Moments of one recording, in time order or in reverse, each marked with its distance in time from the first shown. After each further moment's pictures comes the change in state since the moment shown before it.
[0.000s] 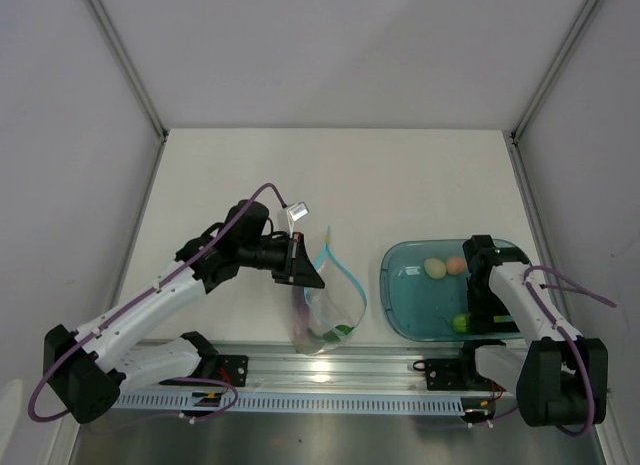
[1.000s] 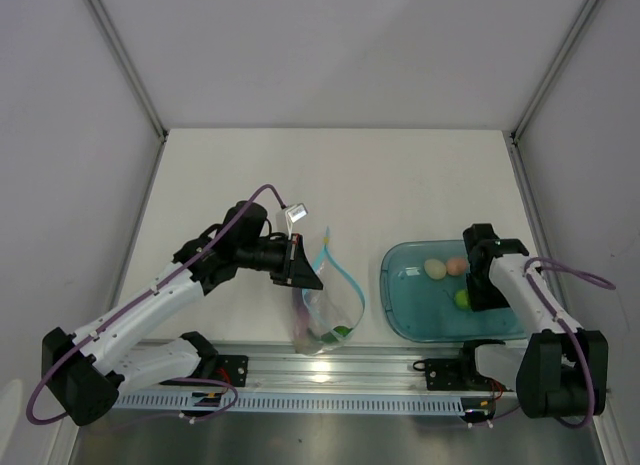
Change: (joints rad) left arm 0.001 -0.016 -0.004 -0.014 0.000 0.024; right arm 0.002 0.060 0.027 0.091 0.024 -0.089
